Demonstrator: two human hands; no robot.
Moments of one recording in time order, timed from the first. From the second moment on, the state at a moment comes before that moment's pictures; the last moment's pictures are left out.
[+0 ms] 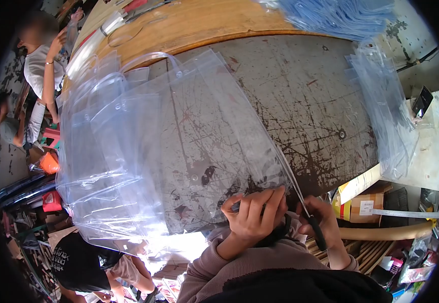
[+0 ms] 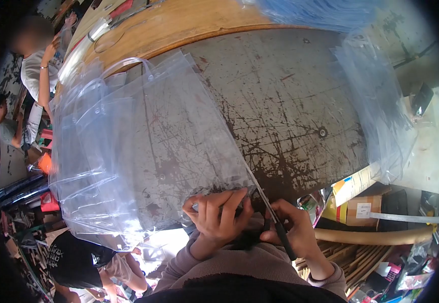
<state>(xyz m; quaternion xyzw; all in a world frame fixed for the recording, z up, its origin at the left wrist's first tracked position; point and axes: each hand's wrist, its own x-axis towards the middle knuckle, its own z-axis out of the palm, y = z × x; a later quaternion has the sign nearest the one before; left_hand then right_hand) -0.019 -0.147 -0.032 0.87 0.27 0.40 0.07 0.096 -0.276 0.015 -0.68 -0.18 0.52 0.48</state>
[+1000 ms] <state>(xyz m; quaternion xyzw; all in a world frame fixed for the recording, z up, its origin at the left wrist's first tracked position) -0.035 -0.146 -0.019 0.90 0.23 0.32 0.17 0.140 -0.266 0.023 -0.91 -0.37 0.00 0.21</state>
